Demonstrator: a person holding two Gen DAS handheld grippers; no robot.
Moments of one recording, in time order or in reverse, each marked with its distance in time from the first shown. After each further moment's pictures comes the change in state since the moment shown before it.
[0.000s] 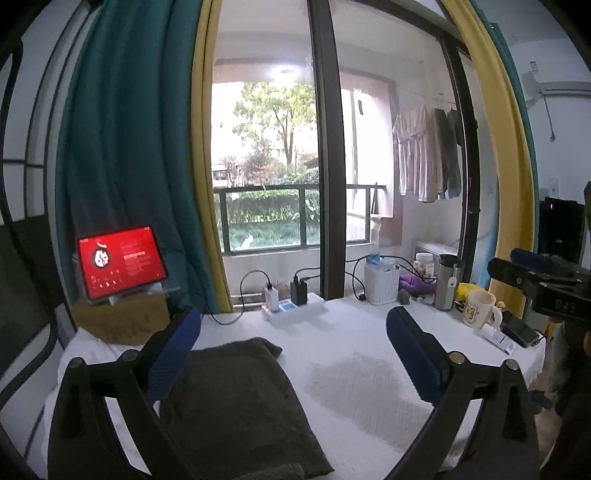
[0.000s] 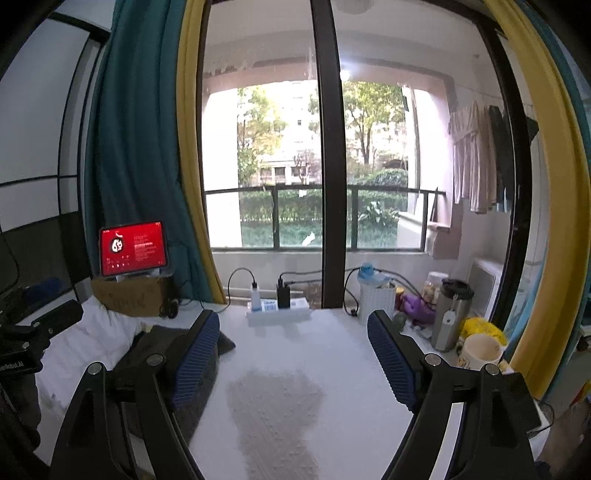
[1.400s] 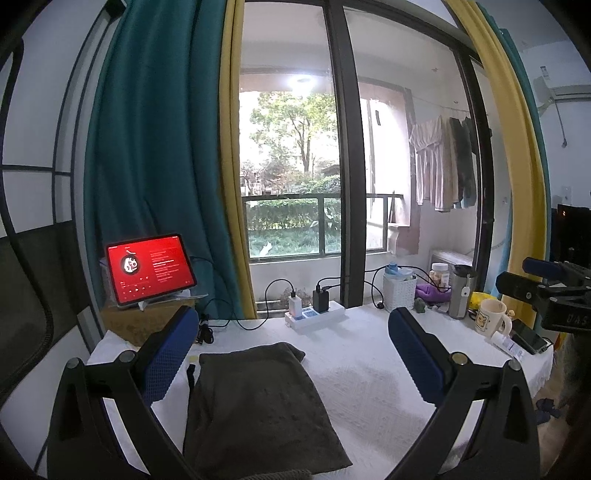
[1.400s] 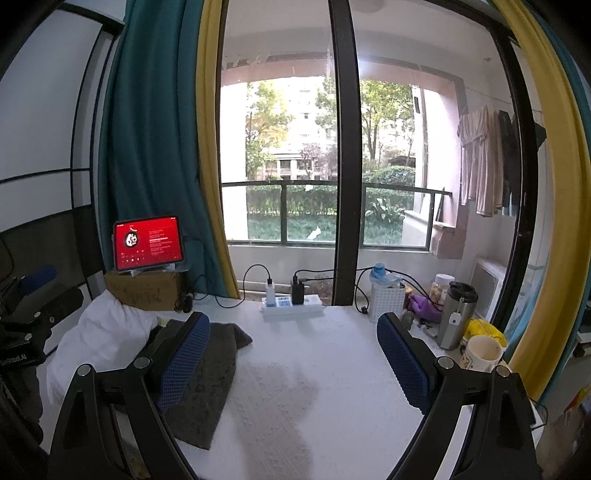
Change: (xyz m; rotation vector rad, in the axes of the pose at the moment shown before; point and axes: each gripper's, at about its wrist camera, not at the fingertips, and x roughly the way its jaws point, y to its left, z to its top) left arm -0.031 0.015 0.005 -0.022 -0.032 0.073; right arm -0.016 0.030 0.012 -0.022 0.047 0.023
